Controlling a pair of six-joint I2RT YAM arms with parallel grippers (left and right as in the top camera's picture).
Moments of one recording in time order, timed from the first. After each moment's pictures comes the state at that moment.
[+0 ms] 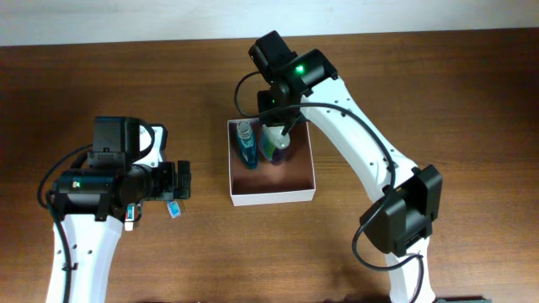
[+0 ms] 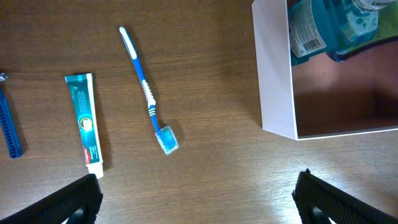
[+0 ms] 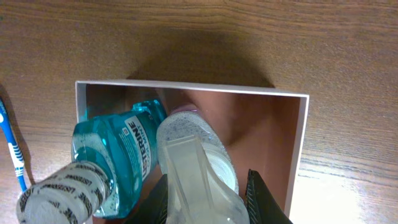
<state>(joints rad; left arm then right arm) -0.05 1.22 1.23 -1.16 0.07 -0.02 0.55 2.16 2.18 -1.29 0.03 0.48</state>
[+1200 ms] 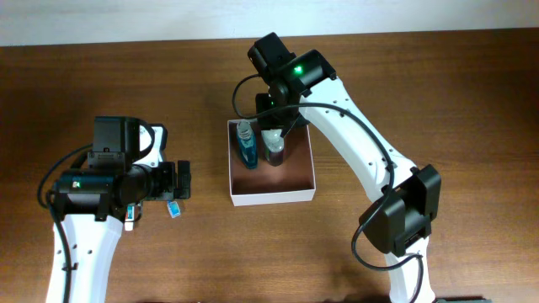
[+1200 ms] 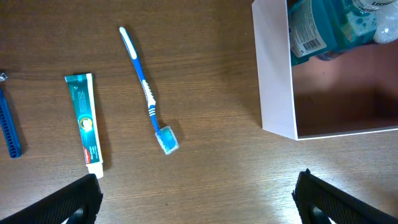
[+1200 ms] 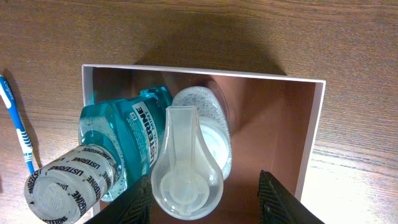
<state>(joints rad) -0.05 1.22 1.23 -1.16 0.07 -0.02 0.56 2.16 2.18 -1.32 -0.02 0.48</state>
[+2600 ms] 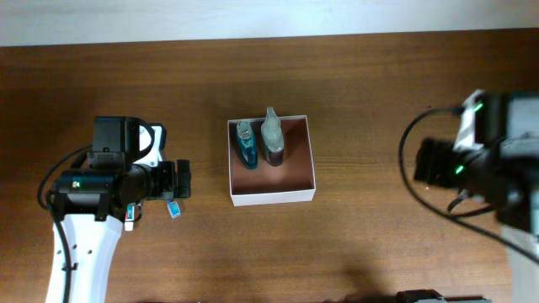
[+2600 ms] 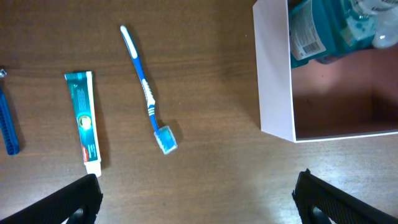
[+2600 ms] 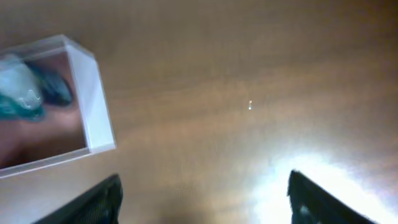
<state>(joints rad) -0.05 1.22 1.24 -1.16 0.07 -0.05 0.02 1.19 1.60 -1.49 0.08 0.23</state>
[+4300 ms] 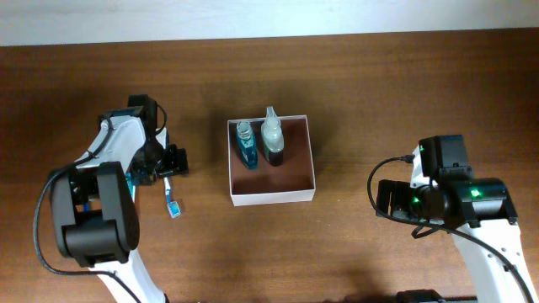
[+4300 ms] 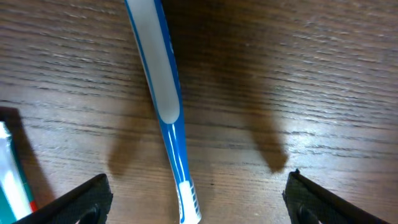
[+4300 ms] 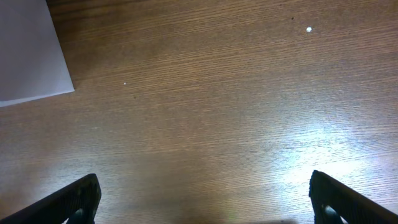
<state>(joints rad) 0.07 2.03 1.37 -0.99 0.03 -0.12 0.02 1.11 1.03 -1.23 -0.02 0.21</state>
